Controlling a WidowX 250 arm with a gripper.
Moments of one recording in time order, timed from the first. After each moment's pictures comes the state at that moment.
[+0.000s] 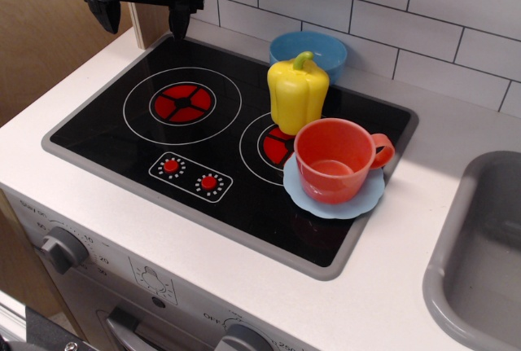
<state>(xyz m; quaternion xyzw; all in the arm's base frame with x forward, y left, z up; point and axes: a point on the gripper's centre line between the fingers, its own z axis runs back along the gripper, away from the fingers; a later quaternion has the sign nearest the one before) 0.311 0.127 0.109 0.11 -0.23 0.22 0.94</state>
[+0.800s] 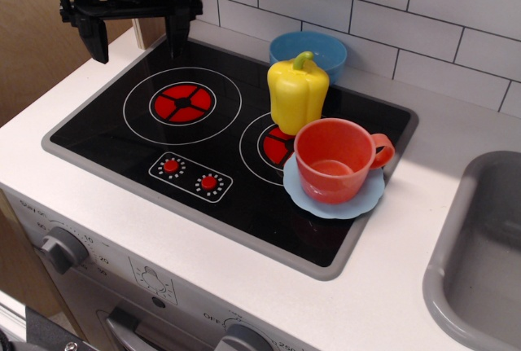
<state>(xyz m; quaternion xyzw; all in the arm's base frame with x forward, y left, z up) 0.272 0.096 0.118 0.08 -0.12 0.36 0.92</state>
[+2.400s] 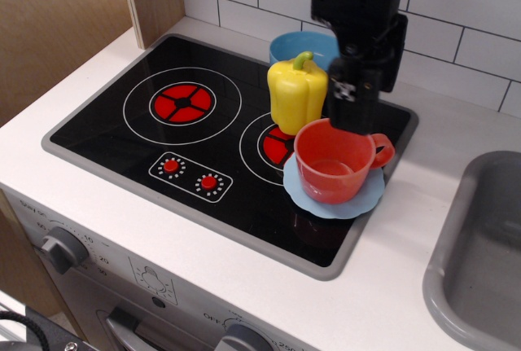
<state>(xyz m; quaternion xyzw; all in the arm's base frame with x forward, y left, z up) 0.281 -0.084 0.116 0.01 0.03 0.76 0.65</state>
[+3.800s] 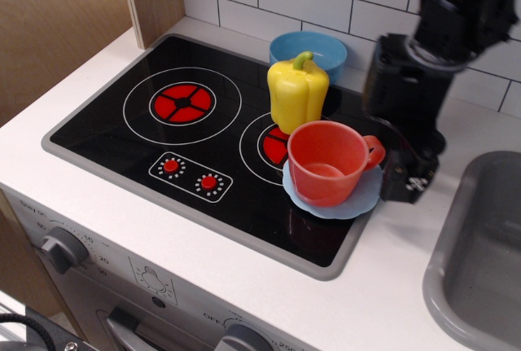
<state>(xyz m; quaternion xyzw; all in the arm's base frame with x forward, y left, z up) 0.296 -0.100 0.059 0.02 -0.03 0.86 0.51</state>
